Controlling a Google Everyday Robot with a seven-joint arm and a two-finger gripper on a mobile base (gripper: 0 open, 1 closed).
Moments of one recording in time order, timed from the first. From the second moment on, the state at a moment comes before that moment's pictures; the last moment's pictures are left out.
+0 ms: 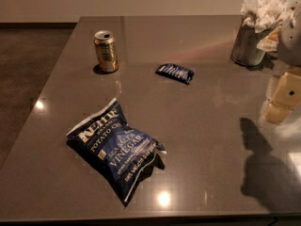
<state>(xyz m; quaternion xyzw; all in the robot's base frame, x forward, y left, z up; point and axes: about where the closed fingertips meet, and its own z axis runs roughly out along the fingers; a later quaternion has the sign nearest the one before) 0.438 -0.217 0.976 -0.60 0.78 -0.03 0.16</state>
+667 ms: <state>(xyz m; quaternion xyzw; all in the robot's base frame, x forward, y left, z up) 0.438 -0.196 0.970 -0.62 0.77 -0.02 0.17</state>
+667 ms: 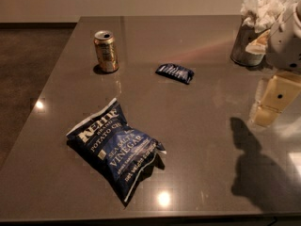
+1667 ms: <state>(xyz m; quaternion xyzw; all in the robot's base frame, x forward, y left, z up) 0.428 -0.079 0.942 -0.66 0.72 0.09 0.19</state>
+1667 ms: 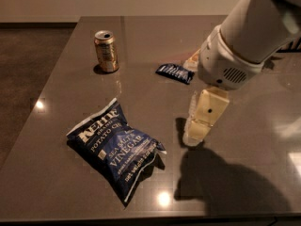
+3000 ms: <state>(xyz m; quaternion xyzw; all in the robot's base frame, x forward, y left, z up) 0.376 0.034 0.884 -0.70 0.68 0.13 0.16</state>
